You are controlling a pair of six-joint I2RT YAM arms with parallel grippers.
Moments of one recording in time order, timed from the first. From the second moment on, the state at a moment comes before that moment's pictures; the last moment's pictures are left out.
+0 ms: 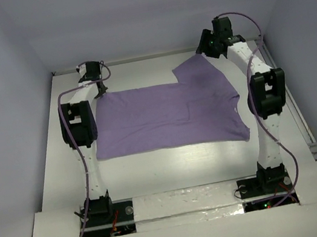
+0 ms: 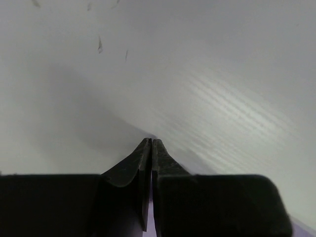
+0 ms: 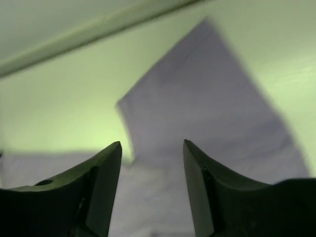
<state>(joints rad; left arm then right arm) -0.07 2.32 1.84 -0.41 -0.33 -0.50 0.13 2.13 1.91 -0.43 -0.11 0.50</state>
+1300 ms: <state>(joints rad) -0.07 2.20 1.74 -0.44 -0.20 -0.52 0.01 2.82 2.55 -0.26 -0.31 0.83</state>
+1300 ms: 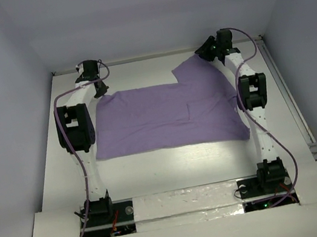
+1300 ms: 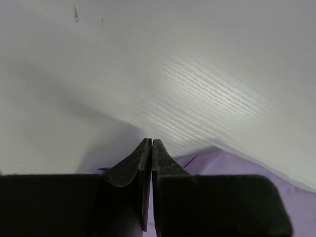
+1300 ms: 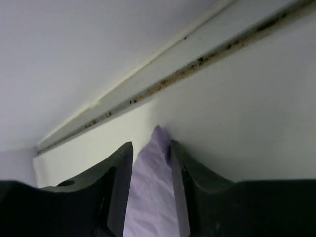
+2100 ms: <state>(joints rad) -0.07 2.20 1.83 -0.46 -0.15 -0.54 0.00 2.19 1.78 -0.21 -0.36 0.74</state>
